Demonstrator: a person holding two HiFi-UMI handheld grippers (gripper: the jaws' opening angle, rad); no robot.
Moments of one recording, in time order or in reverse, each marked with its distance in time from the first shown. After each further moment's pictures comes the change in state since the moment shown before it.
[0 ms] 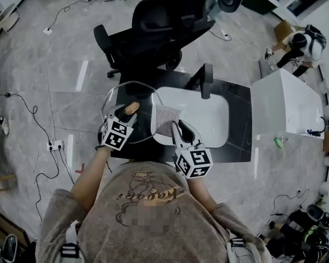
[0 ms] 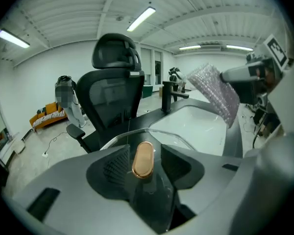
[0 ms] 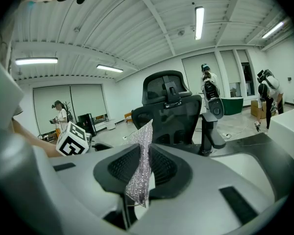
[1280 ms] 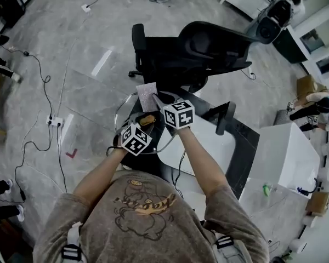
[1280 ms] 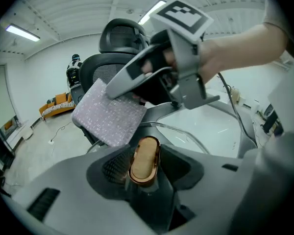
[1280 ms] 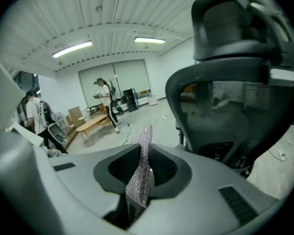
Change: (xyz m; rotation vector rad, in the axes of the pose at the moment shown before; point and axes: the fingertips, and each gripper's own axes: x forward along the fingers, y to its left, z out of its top) left arm 0.042 0.001 -0.014 -0.098 0.049 0.087; right arm 0.251 0.072 -0.008 -0.253 0.314 0.545
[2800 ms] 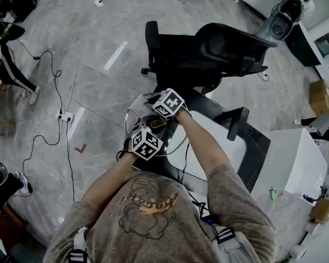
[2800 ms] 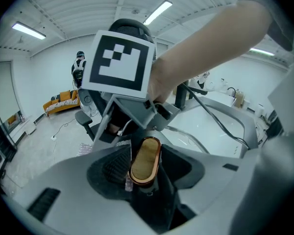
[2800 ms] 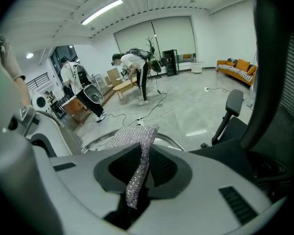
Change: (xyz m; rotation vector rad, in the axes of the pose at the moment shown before) left arm -0.004 0.003 0.000 -0.051 -0.006 0.030; right arm 0.098 0.055 -0.071 -0.323 0.472 0.410
